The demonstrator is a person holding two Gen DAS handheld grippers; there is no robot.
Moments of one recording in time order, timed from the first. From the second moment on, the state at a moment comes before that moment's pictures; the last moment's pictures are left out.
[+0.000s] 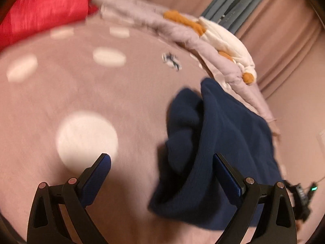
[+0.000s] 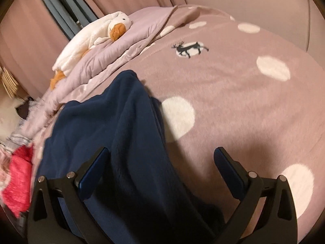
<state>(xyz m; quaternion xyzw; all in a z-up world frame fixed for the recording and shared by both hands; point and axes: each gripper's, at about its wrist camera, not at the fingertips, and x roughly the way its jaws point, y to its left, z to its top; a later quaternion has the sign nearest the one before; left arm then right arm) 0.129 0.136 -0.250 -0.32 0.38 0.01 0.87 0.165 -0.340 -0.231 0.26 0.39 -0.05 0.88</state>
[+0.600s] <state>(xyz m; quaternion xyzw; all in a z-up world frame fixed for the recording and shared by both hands) 0.178 0.081 -0.274 -0.45 0.42 -0.19 0.76 0.161 -0.333 -0.242 0.31 0.41 0.00 0.86</state>
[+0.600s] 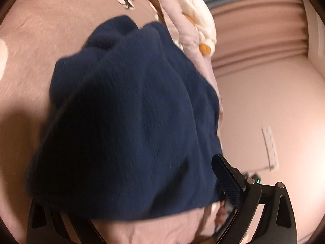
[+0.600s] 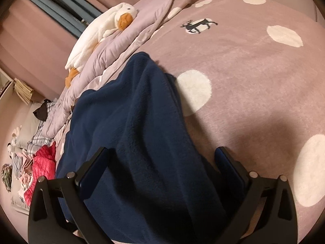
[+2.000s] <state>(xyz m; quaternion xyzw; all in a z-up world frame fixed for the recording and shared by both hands) 0.216 0.049 -0.261 -0.37 0.37 -0.01 0.85 0.078 -0.339 -0.262 0.47 0.32 0.05 0.83</state>
